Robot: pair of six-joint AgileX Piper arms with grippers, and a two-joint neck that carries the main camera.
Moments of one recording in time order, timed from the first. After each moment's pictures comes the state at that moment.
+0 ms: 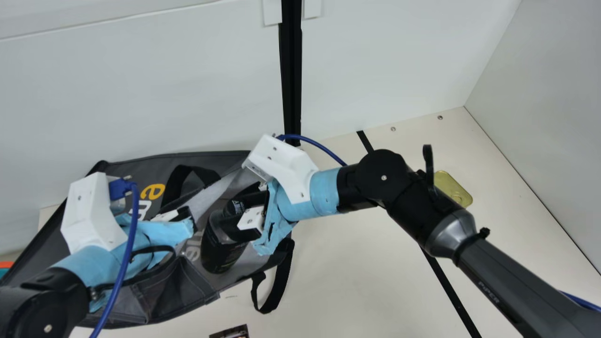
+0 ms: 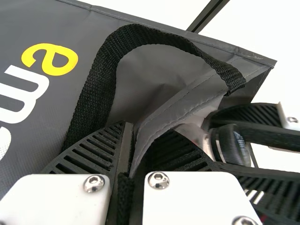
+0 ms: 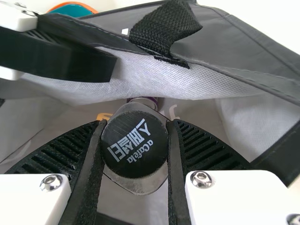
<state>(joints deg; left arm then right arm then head) -31.1 86.3 -74.1 -12.1 32.0 -20.4 15.9 91.3 -77.0 55.1 48.2 -60.7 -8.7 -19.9</state>
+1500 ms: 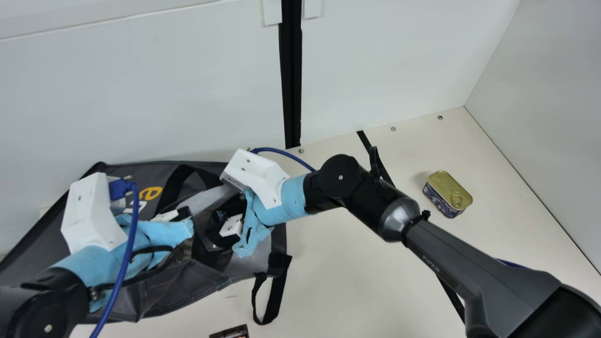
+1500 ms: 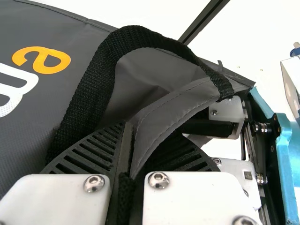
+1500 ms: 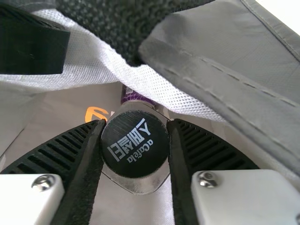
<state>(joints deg) -31.1 86.3 -74.1 -12.1 32.0 -20.4 18.9 100.9 -79.9 56.7 45.4 -64.7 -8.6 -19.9</state>
